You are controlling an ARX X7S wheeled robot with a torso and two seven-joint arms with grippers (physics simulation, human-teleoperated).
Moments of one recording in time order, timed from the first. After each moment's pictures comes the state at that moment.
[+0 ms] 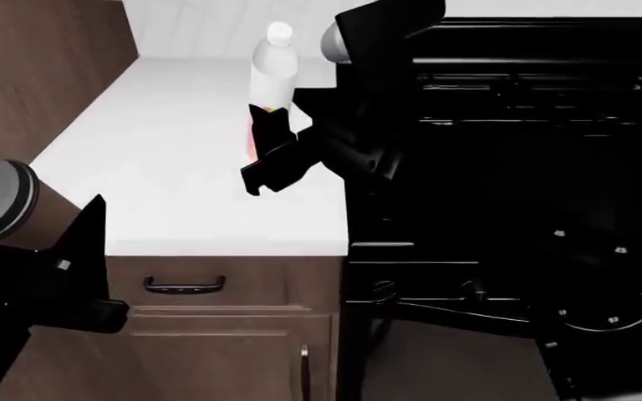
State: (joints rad) left arm -0.33 -0.67 -0.63 1.00 -1.69 -1.14 -0.73; right arm 1.21 0.26 -0.48 -0.23 1.17 1.06 0.39
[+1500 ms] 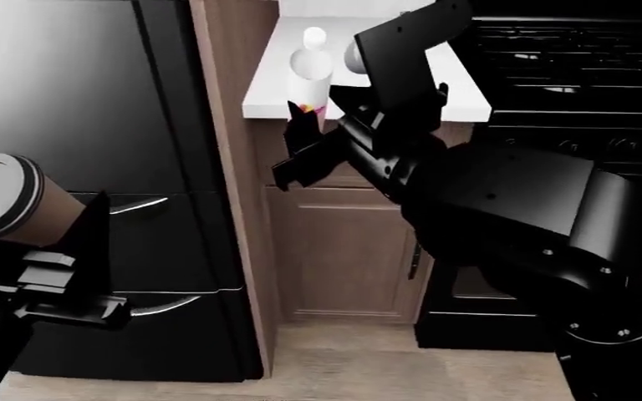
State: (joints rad) left arm -0.35 -0.69 -0.60 0.99 -1.71 -1.13 -0.76; right arm 1.18 0.33 -0.56 -0.25 1.04 0.98 0.42
